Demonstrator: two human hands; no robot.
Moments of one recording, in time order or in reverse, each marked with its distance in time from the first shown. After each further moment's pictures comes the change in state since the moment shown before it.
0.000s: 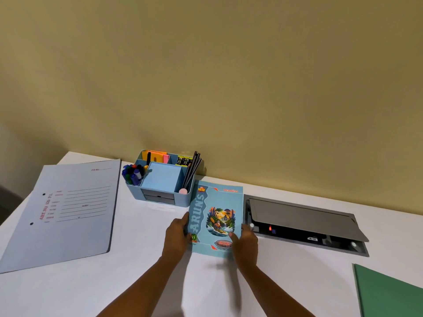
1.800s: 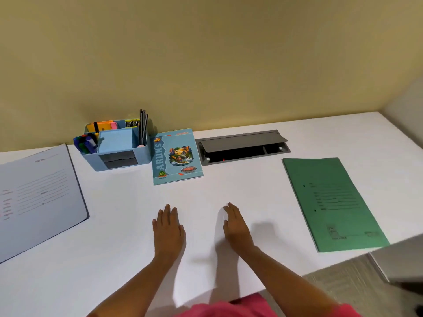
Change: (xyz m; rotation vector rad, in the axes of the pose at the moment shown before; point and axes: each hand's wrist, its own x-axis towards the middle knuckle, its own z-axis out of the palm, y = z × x) left_hand -0.164 -0.037 0.042 0.545 -0.142 0.337; right_hand -0.190 0.102 -0.039 -0.305 0.175 -0.198
